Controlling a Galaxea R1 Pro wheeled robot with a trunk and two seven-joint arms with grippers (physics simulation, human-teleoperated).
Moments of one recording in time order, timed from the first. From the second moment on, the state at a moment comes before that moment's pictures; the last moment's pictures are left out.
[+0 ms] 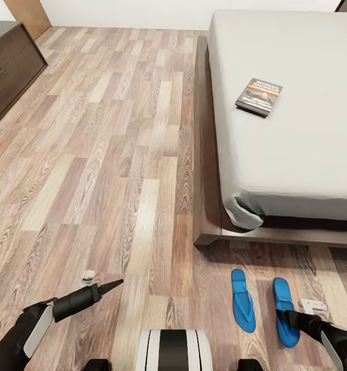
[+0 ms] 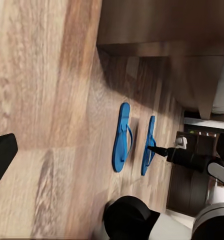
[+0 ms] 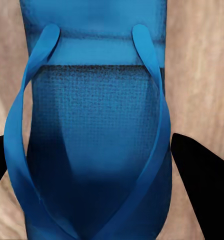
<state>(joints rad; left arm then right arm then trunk) -0.39 0.25 0.11 -0.92 0.46 0.59 -1.10 -0.44 -0.33 -0.28 -0.57 0.02 0.23 0.34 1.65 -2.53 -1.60</state>
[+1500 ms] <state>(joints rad) -0.39 0.24 0.11 -0.87 0.46 0.59 -1.10 -0.44 -0.33 -0.28 -0.66 0.02 0.23 0.34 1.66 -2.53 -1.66</state>
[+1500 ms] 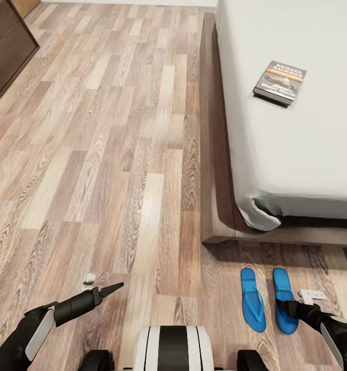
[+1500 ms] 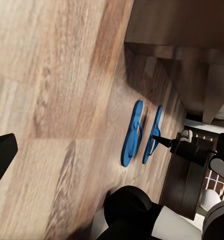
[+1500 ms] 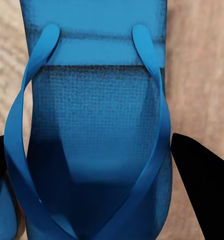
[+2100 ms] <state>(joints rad) -0.39 0.24 0.11 -0.87 0.46 0.59 -1.10 -0.44 -0.33 -0.28 -0.66 0.02 0.23 0.34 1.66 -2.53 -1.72</state>
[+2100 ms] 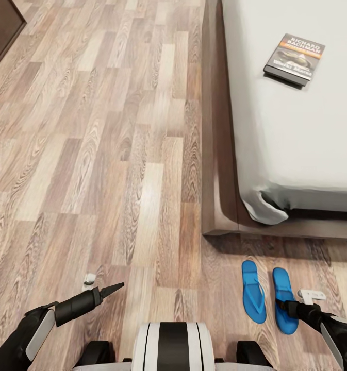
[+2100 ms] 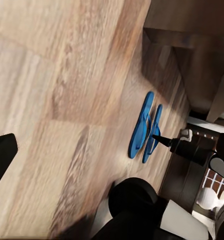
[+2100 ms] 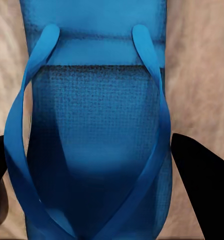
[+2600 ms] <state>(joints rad) -0.39 0.24 0.11 -0.87 0.46 0.59 -1.10 -0.43 -0.33 -0.29 -0.73 0.01 0.10 0.35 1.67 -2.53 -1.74</state>
